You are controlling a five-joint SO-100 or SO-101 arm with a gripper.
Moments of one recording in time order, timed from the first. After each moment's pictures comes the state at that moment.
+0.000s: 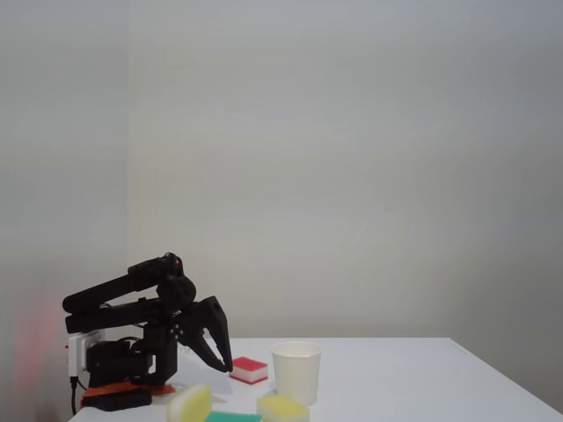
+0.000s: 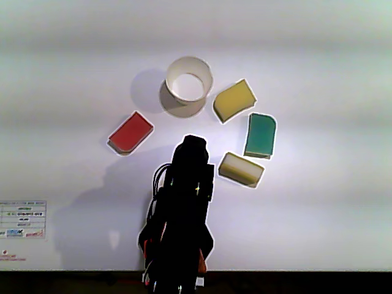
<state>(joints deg) 9.8 187.4 174.9 77.9 -1.0</state>
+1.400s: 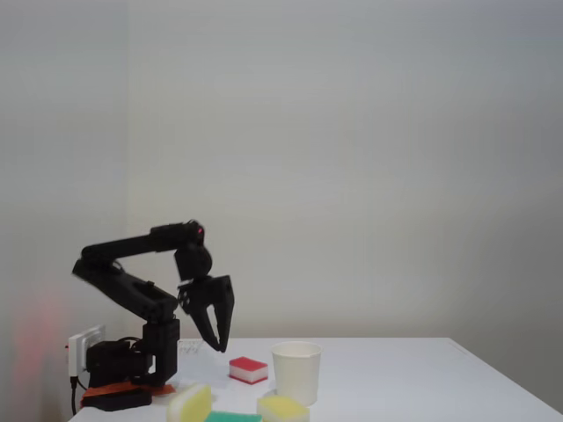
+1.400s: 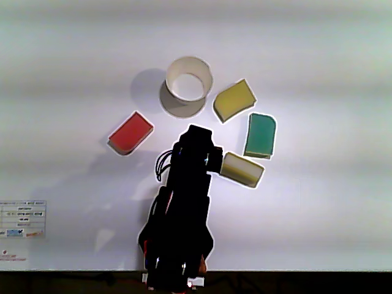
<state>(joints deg) 12.1 148.7 141.9 80.4 -0.3</state>
